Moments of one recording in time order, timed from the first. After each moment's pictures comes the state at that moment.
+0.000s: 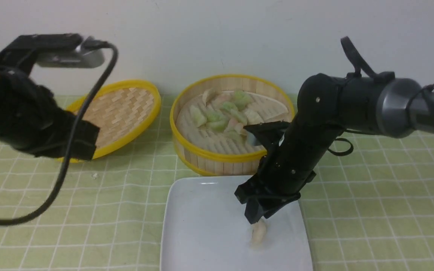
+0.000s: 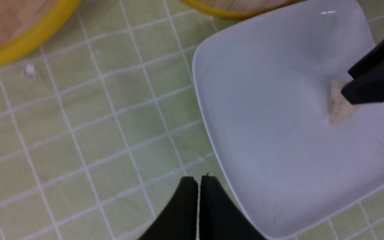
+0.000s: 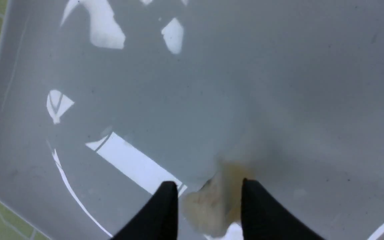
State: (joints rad) right arm 0.52 1.98 -1.41 0.44 1.09 -0.21; left arm -0.14 1.37 -1.23 -0.35 1.06 0.27
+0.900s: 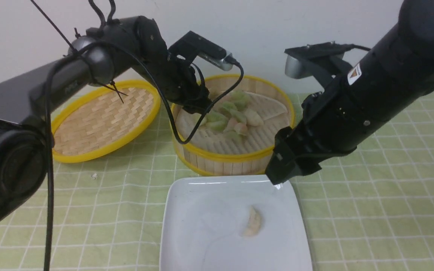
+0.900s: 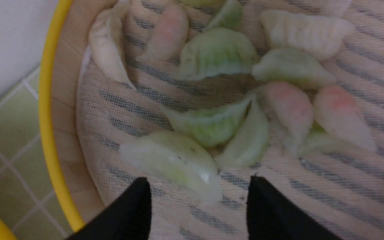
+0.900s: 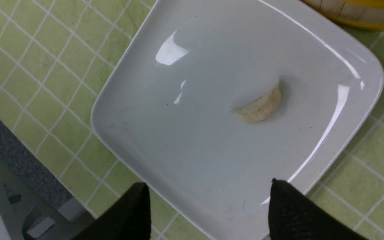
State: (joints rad) right arm 0.52 1.55 -1.41 0.36 1.24 -0.17; left arm -0.31 2.26 -1.97 -0.29 0.76 0.55
